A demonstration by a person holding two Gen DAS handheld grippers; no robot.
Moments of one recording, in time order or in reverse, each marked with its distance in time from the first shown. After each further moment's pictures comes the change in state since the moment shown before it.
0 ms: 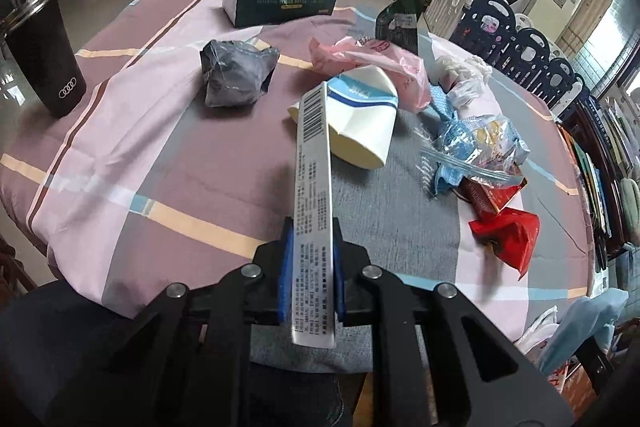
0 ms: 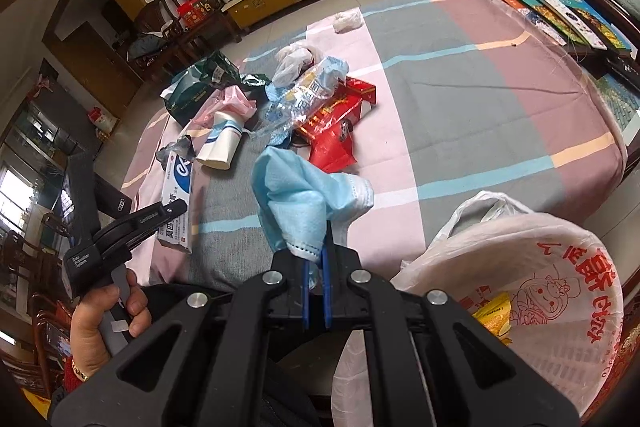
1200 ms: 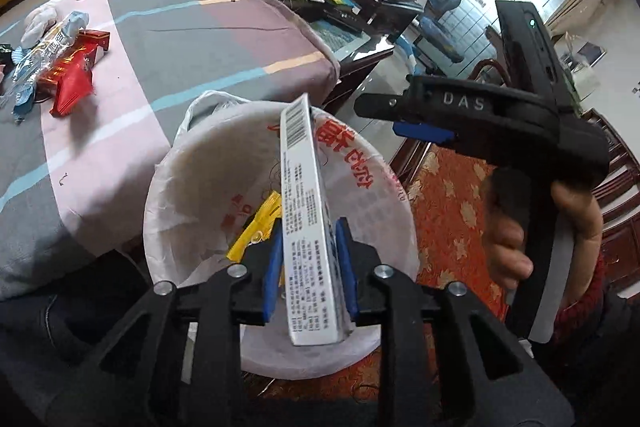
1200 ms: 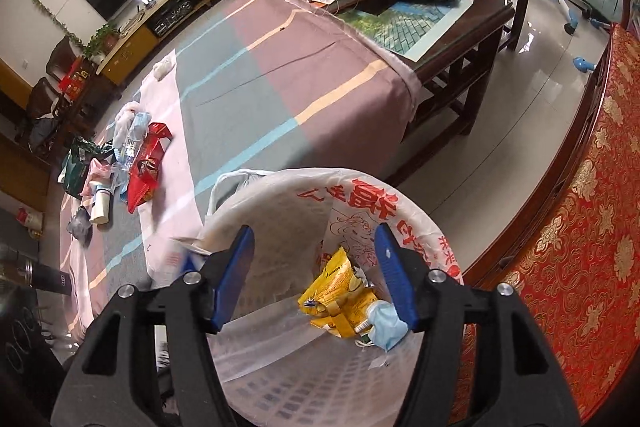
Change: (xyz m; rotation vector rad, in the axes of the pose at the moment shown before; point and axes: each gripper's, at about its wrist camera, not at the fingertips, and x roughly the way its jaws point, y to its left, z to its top) left arm -0.094 -0.206 -0.181 0.747 0.309 -0.685; right arm -0.092 -0.150 -0.042 0.381 -0.006 -0.318
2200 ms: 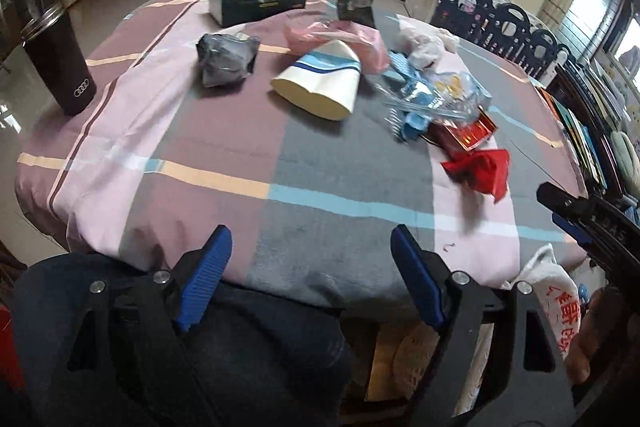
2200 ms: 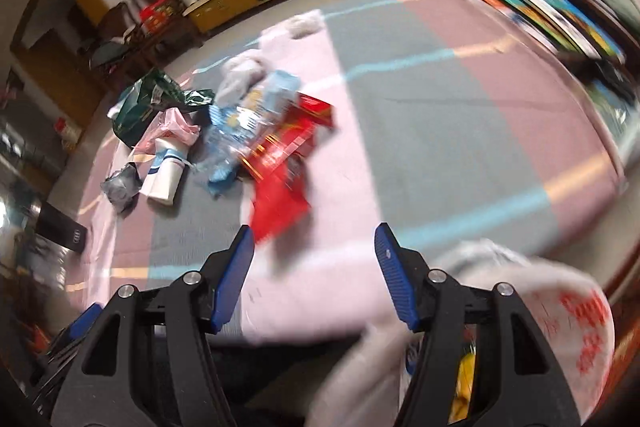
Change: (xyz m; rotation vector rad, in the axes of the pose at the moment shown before) left arm -0.113 0.217 -0.038 -0.665 -0.264 0.708; right arm 0.105 0.204 0.017 -0.376 -0.016 0.167
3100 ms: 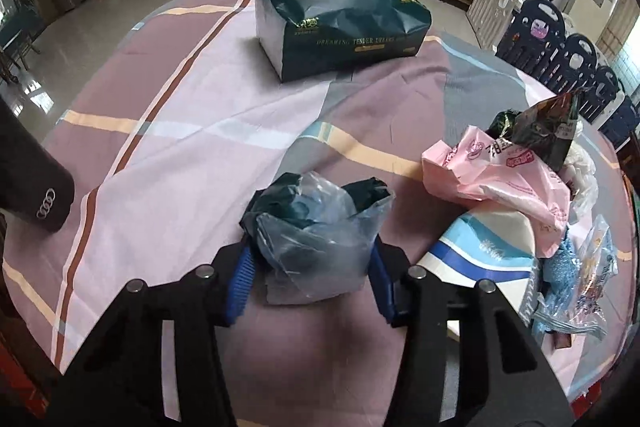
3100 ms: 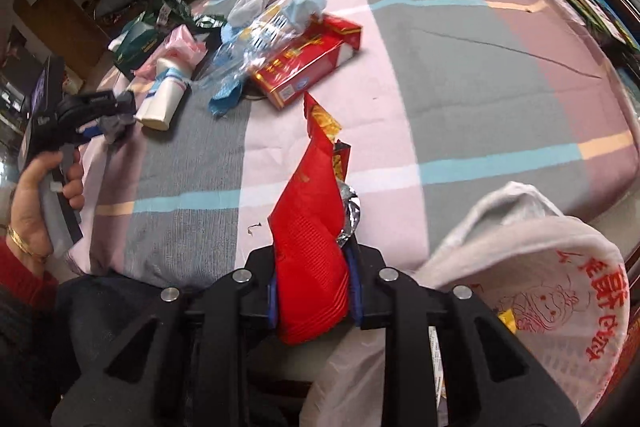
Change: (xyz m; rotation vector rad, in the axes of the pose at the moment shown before) left arm 0.126 0.074 0.151 -0.113 0.025 0.129; right arm 0.010 0.003 -0.046 -0.040 0.149 0.012
